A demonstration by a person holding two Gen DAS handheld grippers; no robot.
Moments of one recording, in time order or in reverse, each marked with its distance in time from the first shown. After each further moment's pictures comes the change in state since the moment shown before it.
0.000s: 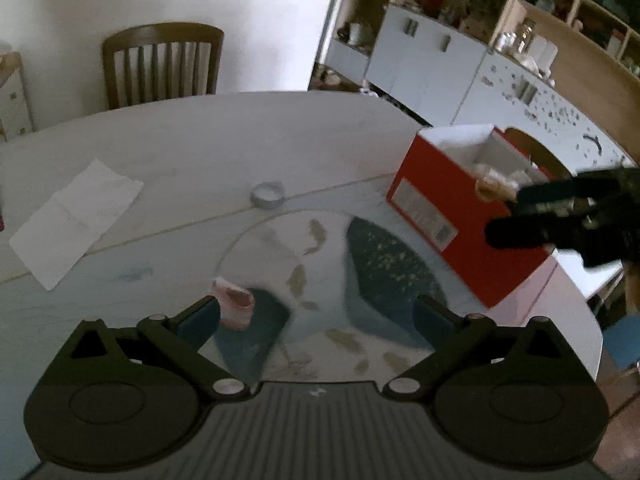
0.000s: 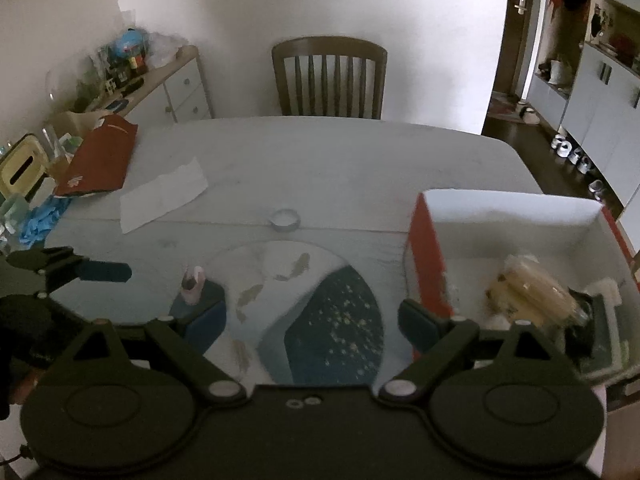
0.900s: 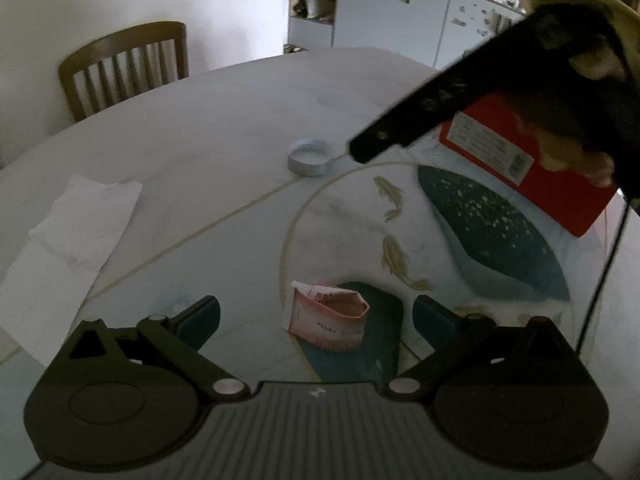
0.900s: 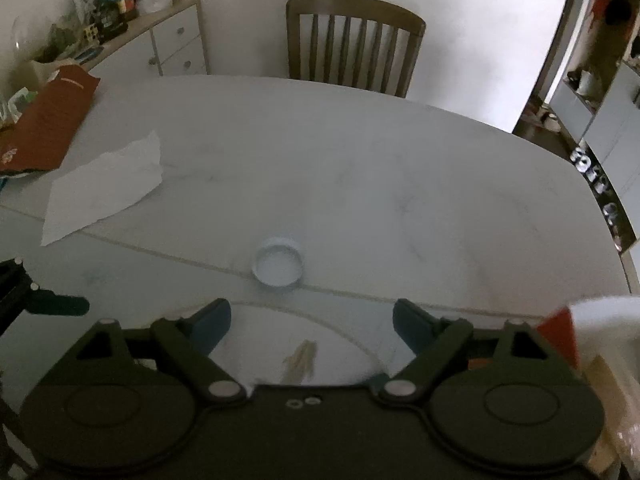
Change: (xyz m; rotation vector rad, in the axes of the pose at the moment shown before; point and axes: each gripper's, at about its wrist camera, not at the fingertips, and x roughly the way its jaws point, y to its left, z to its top) left arm 0.080 0.059 -0.006 0.236 0.057 0.003; right arm 0.167 0.024 0.063 -0.119 0.103 -0.038
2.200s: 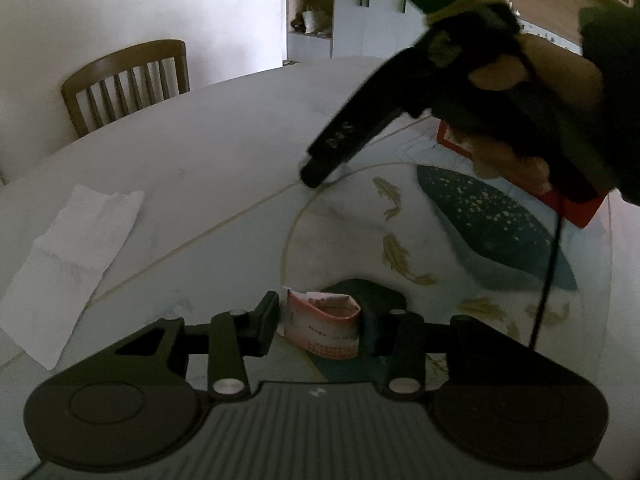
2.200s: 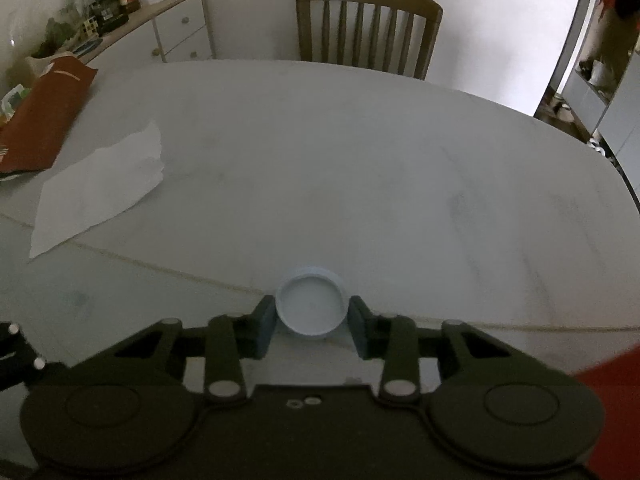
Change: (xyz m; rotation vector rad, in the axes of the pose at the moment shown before) left arm -0.004 -0.008 -0.008 0.031 -0.052 0.032; right arm 0.034 0.014 0.003 0.020 0.021 0.039
